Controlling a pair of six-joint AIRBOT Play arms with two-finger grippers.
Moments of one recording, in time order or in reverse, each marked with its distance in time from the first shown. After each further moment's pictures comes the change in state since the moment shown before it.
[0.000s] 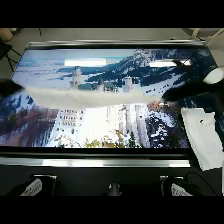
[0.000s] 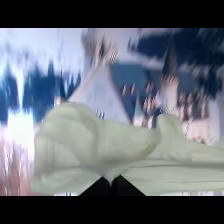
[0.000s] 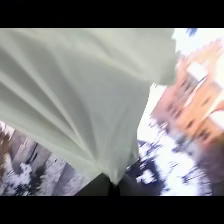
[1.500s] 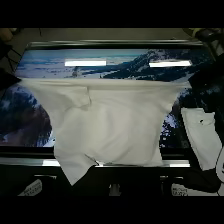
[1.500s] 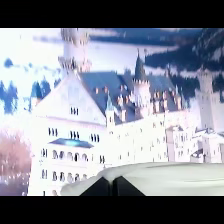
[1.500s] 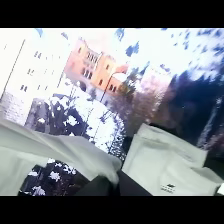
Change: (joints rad) left arm -0.074 -0.091 0.106 0.076 -0.144 -0.145; right arm -0.002 -0.206 0.473 -0.374 0.390 0.066
